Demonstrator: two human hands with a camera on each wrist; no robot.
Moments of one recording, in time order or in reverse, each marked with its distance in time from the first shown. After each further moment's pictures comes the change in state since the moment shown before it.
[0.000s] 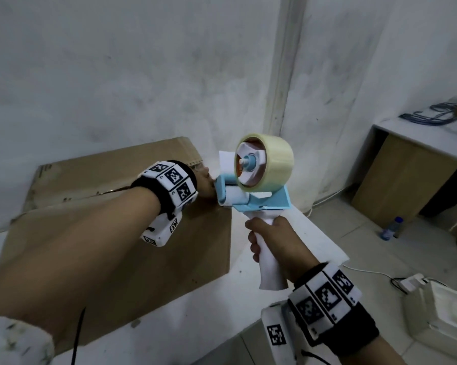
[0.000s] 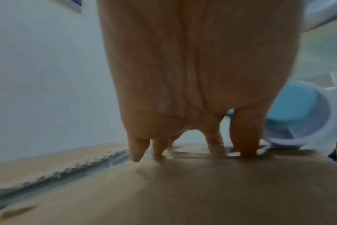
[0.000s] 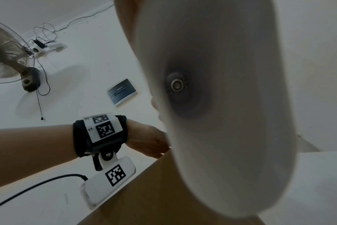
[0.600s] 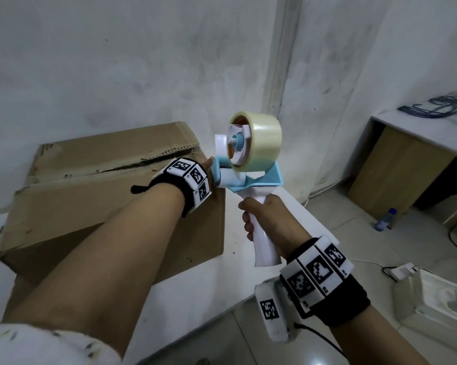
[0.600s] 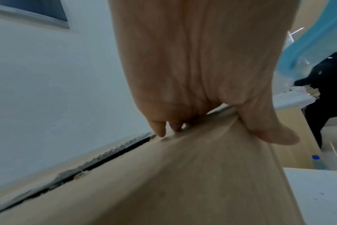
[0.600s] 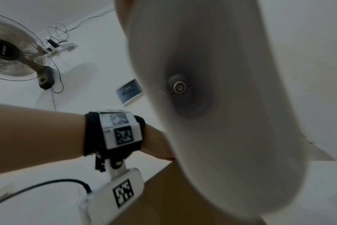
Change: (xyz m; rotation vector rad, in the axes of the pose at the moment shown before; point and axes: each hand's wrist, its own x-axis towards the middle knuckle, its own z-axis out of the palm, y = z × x) left_hand -0.030 0.015 0.035 0.294 0.247 -0.067; right_hand -0.023 -0.003 -0.010 -0.118 -0.051 -0.059
